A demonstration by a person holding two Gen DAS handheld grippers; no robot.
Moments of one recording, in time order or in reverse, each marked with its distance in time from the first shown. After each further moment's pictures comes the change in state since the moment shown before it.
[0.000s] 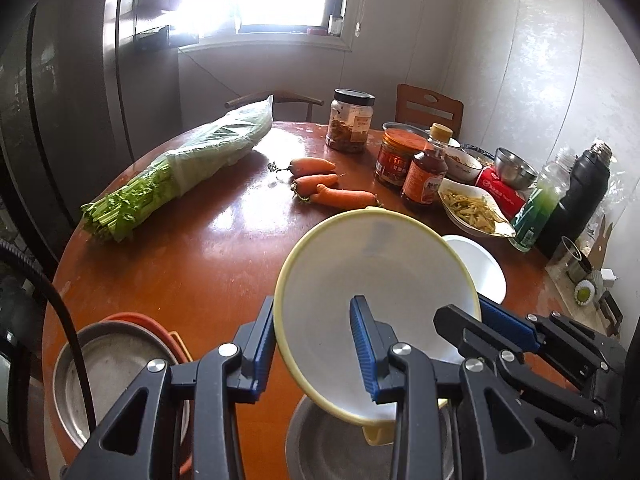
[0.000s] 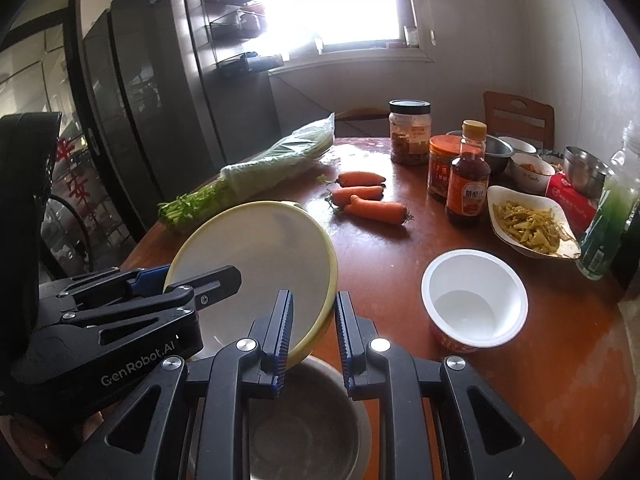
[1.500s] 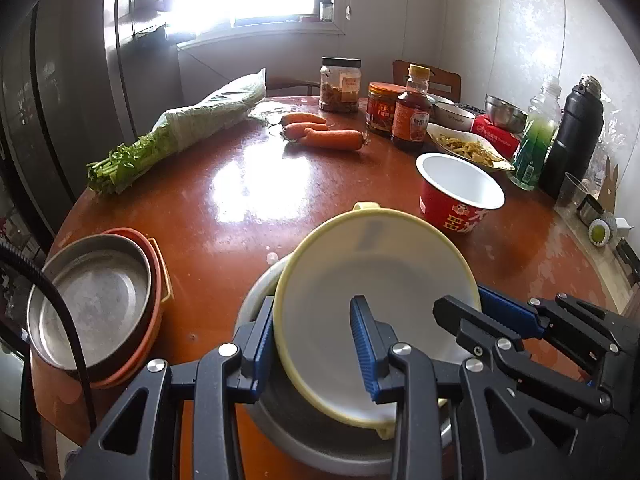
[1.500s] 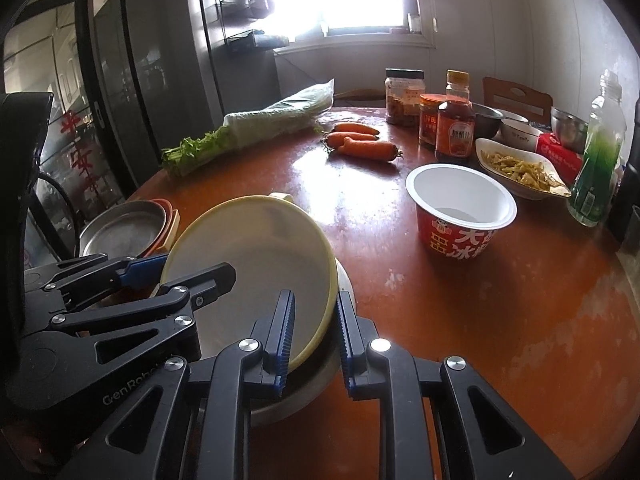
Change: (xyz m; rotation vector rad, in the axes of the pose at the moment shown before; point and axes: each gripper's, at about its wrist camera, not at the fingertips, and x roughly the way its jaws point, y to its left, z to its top) left arm 0.008 -0.033 -0.089 0.058 0.020 0.066; right arm -0.007 -0.015 -0.091 -0.037 0.040 0.000
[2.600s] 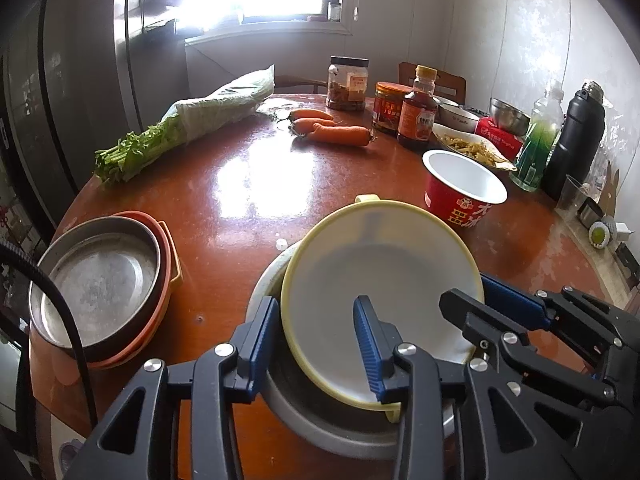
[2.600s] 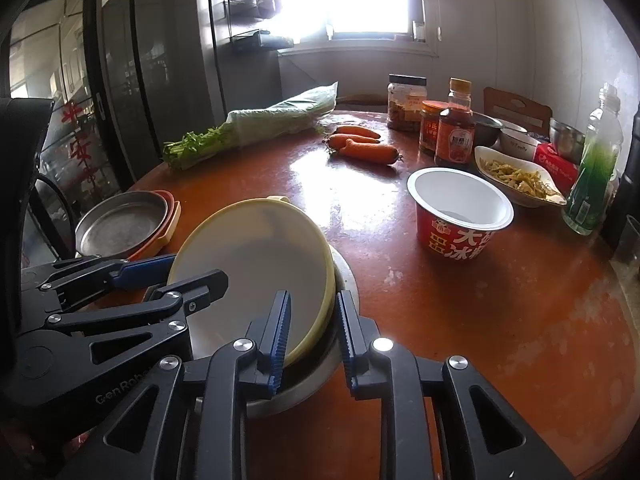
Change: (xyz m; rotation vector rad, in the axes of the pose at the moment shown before) left arm -0.004 0.009 -0.010 -0.022 -0.005 0.000; right arm -0.003 0.004 -0.004 -0.036 -0.013 -0.019
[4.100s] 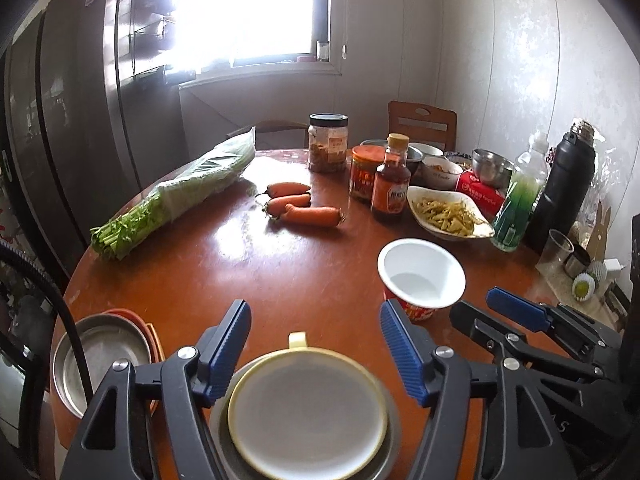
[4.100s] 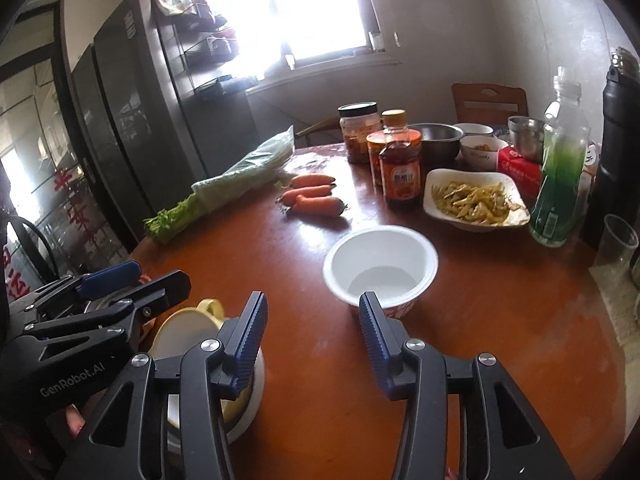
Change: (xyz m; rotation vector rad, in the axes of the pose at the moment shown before) left arm -0.032 -0.051 0.084 0.017 -0.115 0.010; right arm -0.035 -0.090 0.056 0.166 -0.077 0.029
